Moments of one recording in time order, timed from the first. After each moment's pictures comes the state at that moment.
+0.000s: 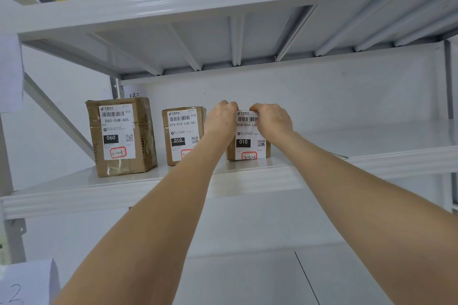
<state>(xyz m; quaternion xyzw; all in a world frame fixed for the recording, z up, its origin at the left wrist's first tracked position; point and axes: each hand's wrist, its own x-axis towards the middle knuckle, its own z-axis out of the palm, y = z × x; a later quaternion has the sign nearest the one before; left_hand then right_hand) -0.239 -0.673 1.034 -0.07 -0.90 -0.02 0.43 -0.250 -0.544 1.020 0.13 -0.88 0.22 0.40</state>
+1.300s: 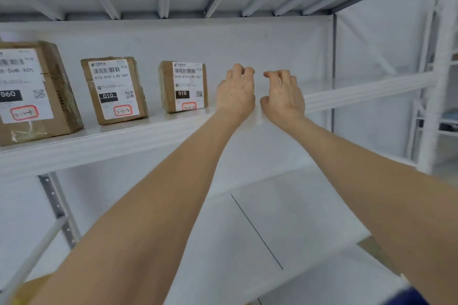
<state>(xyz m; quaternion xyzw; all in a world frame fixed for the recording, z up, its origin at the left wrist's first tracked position) -0.168 -0.552 0.964 -0.26 -0.87 -0.07 0.42 -0.145 -0.443 0.939 -0.08 -0.88 0.15 0.45</state>
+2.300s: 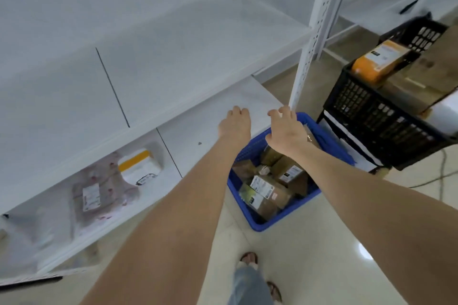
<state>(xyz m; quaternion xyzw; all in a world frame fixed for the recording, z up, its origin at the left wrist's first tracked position) -0.039 -0.207 0.497 -0.29 -0.95 -0.03 -0.10 0.032 -0.094 0.488 -0.20 -0.97 0.14 -0.04</state>
